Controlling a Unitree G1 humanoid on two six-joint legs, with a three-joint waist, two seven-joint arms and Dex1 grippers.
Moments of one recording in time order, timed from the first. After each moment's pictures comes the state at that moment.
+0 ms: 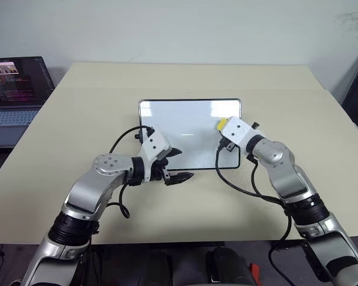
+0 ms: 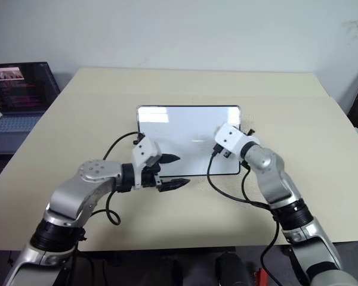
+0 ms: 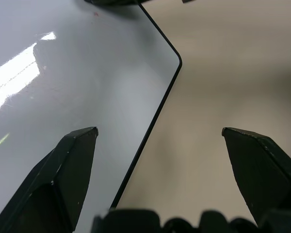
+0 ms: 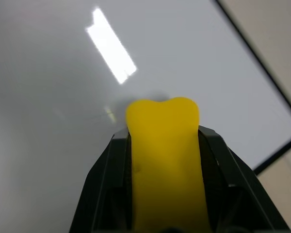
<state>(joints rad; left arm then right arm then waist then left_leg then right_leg) -0.43 0.61 -0.17 -0.28 -0.33 0.69 -0.89 -0.56 -0.44 0.32 -0.08 -0.30 0.43 0.54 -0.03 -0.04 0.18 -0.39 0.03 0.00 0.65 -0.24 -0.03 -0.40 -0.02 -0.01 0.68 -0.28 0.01</state>
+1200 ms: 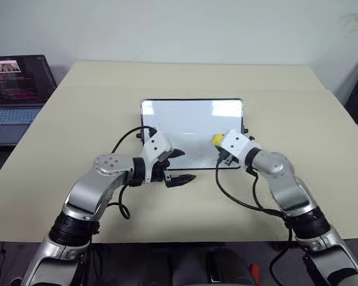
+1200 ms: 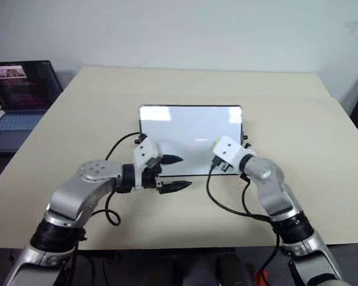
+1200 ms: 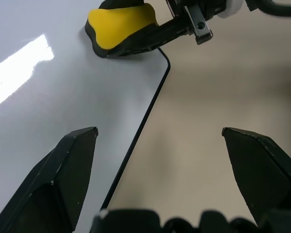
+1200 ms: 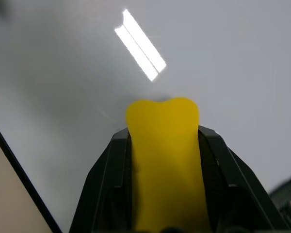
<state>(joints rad) -0.45 0.61 -0.18 -0.28 -0.35 0.66 -0.94 -0.43 -0.39 0.21 -0.23 -0.22 0.56 0.57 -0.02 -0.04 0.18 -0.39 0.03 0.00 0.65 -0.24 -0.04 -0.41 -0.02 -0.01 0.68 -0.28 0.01</state>
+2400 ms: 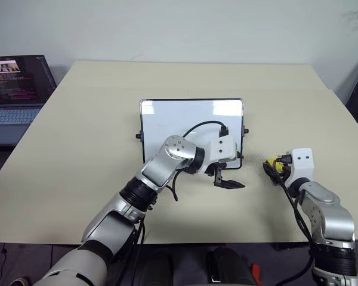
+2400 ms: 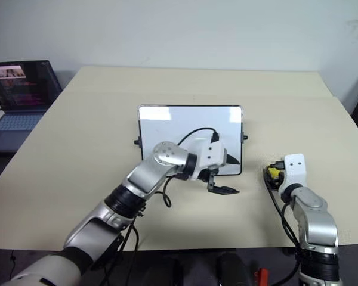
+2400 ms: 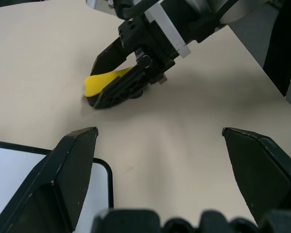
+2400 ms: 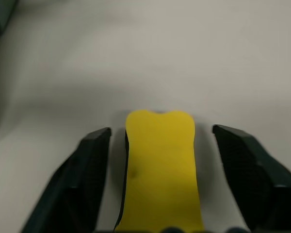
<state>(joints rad) -0.81 0.24 -0.51 0.17 -0.09 0.32 -1.10 -0.18 -0.30 -0.25 -0.25 0.10 0.78 0.33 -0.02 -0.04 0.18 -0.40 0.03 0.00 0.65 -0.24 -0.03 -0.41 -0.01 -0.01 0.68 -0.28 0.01</state>
